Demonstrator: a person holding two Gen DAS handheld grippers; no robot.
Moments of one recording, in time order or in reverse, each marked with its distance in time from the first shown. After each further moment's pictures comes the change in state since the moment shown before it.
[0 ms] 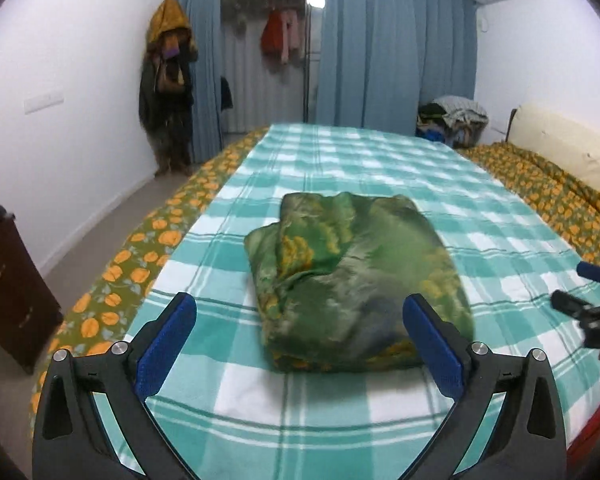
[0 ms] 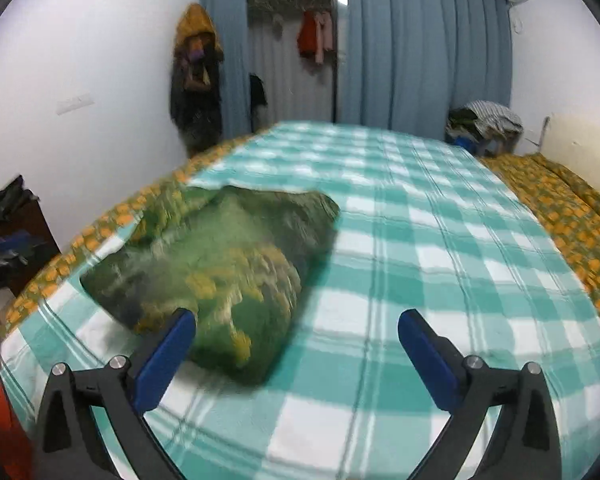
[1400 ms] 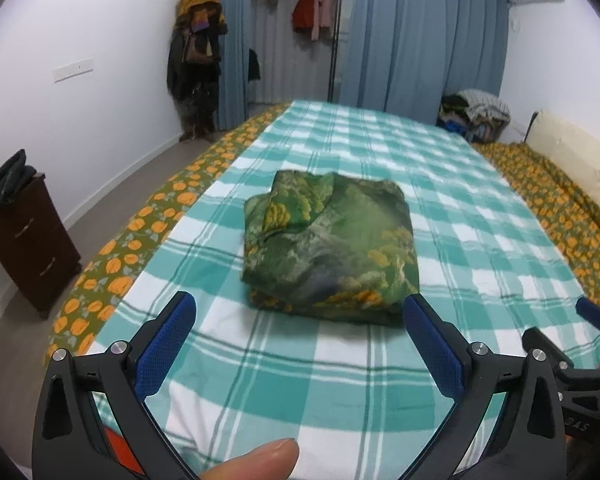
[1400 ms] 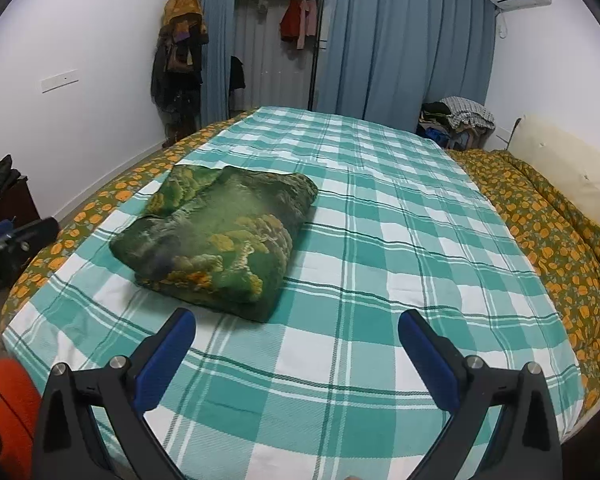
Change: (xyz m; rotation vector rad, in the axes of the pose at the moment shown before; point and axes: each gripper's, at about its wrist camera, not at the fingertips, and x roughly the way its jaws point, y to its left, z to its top) left arm -0.079 -0.058 0.005 -0.096 0.125 0.093; right arm -0.104 0.034 -0.019 0.014 0.023 -0.068
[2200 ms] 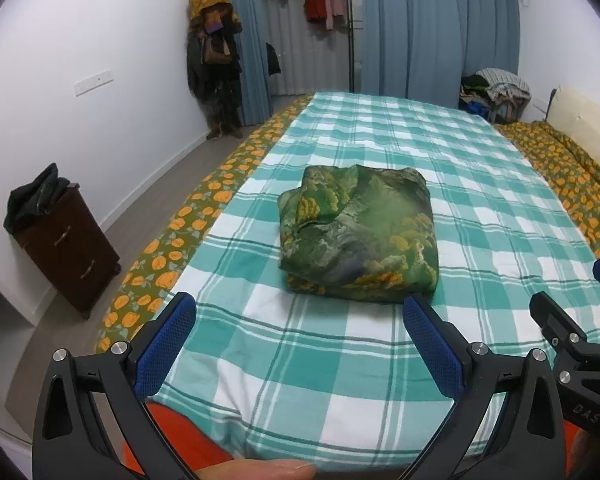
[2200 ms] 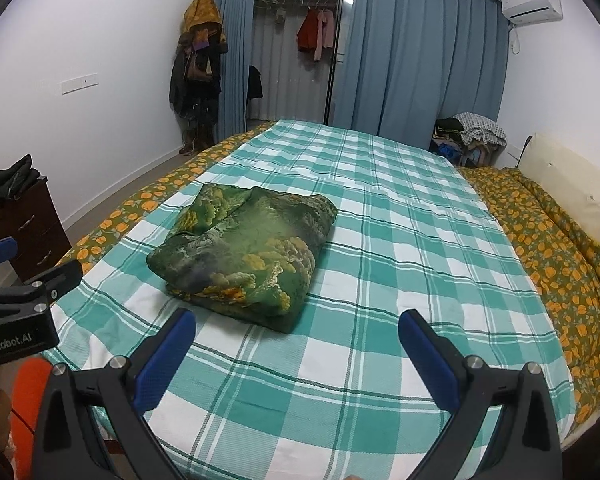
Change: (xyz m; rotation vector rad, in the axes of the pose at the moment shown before) left arm -0.046 -0.003 0.005 0.044 0.037 0.118; right arm -0.042 0.020 0.021 -0.036 -0.037 0.031
